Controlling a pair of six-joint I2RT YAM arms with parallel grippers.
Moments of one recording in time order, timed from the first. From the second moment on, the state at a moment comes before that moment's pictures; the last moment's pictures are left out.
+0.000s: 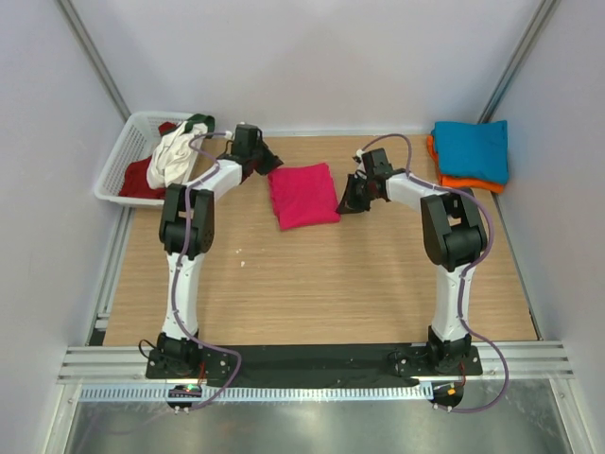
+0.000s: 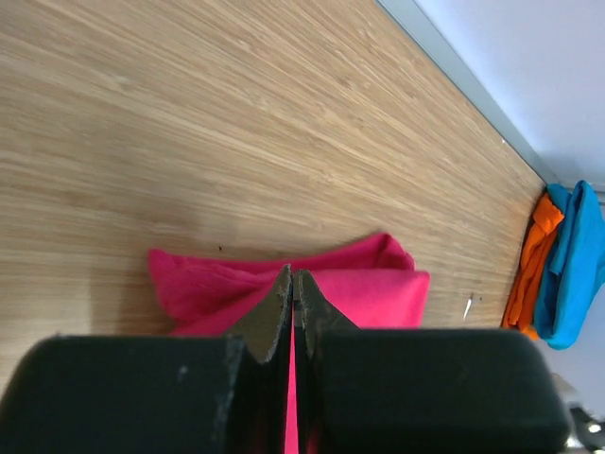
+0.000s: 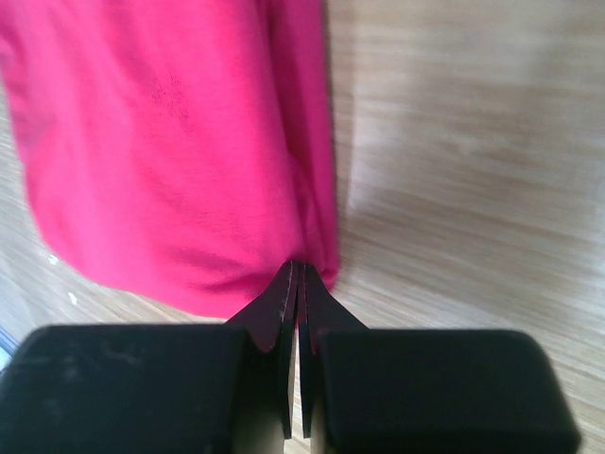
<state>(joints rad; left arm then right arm) -0.27 2.32 1.81 -0.12 0.14 -0.92 0.29 2.08 1.45 -0.33 -0.39 0.47</state>
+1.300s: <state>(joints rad) -0.21 1.53 1.32 -0.52 0.10 -0.55 0.30 1.98 1.69 -0.49 -0.21 0.49</state>
